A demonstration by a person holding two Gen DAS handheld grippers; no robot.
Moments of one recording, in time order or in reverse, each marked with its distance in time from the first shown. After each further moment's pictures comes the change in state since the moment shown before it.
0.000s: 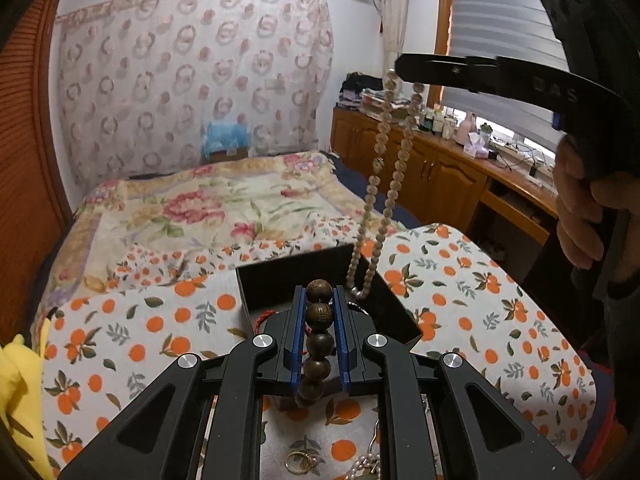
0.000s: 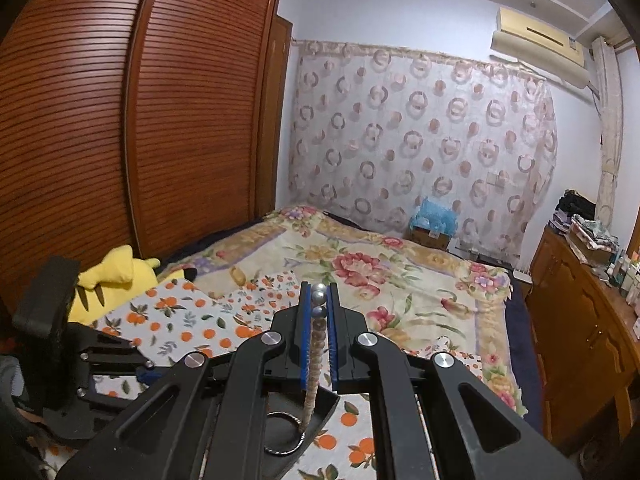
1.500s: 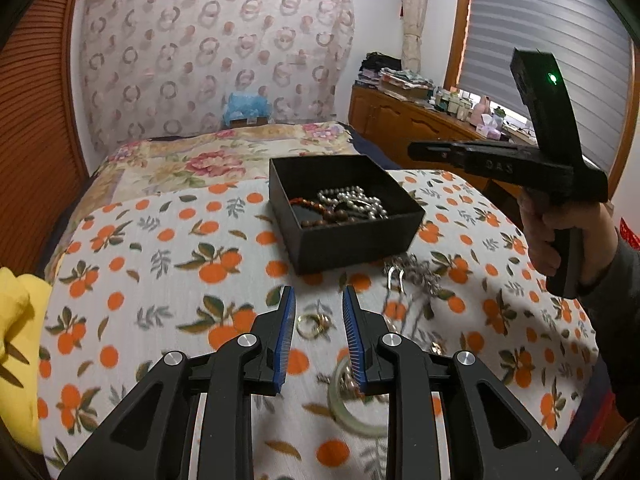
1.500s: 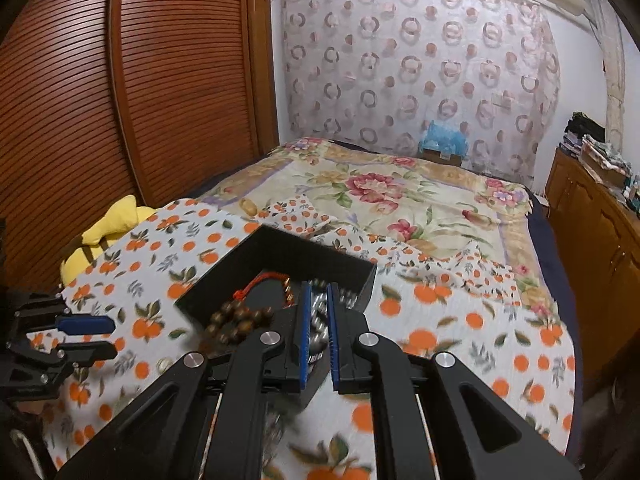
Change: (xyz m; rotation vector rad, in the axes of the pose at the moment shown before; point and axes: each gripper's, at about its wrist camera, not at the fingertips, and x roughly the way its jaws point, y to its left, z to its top) left arm -0.056 0.001 -0.090 -0.058 0.068 0.050; right arm 0.017 0.015 -0.123 0.136 0.206 0.057
